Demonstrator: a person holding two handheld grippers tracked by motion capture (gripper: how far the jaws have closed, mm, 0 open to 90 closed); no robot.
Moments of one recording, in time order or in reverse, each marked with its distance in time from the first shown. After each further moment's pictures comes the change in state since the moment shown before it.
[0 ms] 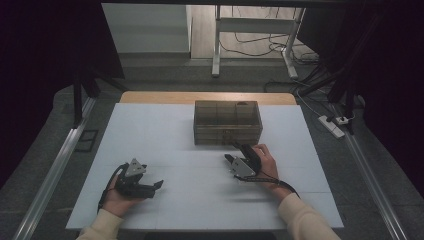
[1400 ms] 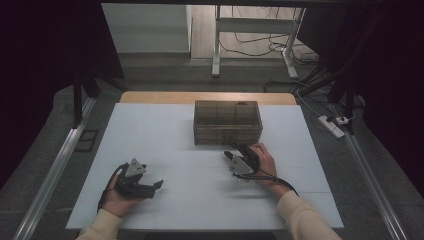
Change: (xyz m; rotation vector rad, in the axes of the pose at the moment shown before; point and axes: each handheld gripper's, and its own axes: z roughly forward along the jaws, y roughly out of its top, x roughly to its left) left arm 0.000 0.000 0.000 -0.001 0.004 0.003; right arm -0.001 -0.004 0.010 0.002 0.015 -0.017
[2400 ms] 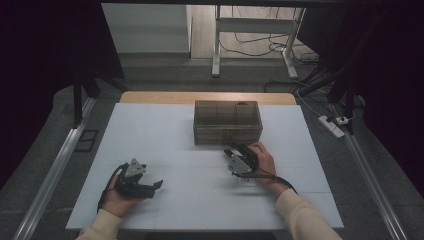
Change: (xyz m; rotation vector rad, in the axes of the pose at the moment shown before) left arm 0.000 0.000 0.000 -0.001 0.002 -0.002; right arm 0.000 -0.003 0.008 0.009 0.006 -0.036
